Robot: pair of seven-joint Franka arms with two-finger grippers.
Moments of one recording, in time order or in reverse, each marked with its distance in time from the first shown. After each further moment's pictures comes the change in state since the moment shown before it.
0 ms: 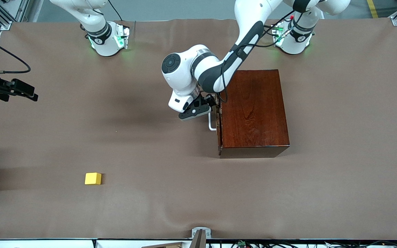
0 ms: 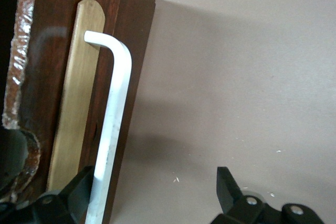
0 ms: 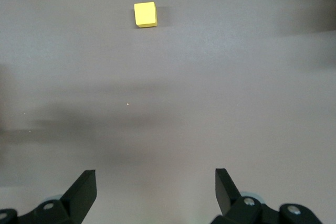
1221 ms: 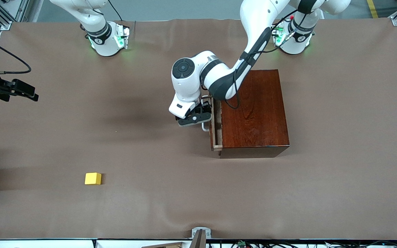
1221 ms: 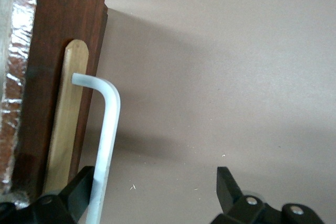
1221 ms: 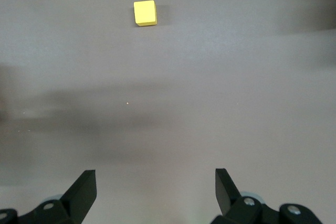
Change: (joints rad) left arm 0.045 -0.006 0.005 -0.017 -0.118 0.176 0.086; right arm 0.000 0.000 0.000 -0.005 0.000 0.000 0.000
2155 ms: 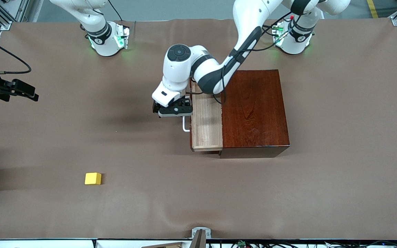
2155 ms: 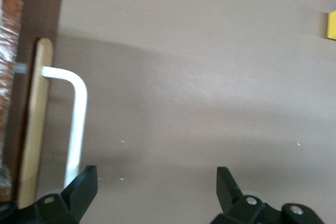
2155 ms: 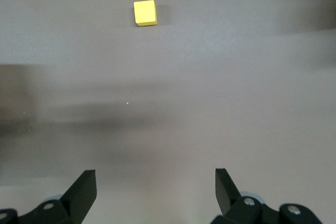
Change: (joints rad) left arm -0.045 0.033 -0.048 0.031 -0.011 0.297 -0.001; right arm 0.000 0.000 0.000 0.000 0.000 0.000 0.000
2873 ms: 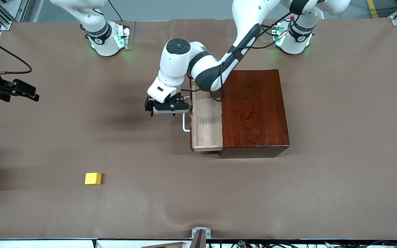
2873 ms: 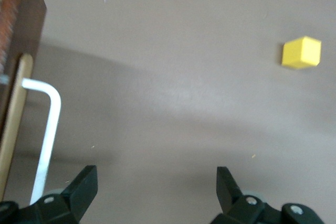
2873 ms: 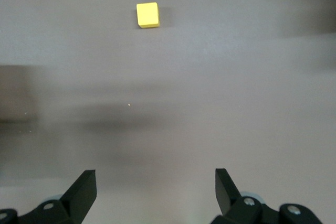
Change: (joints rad) left arm 0.013 -0.023 0.006 0.046 -0.007 0.039 -0.089; right arm 0.017 0.000 0.005 -0.001 0.000 0.022 0.009
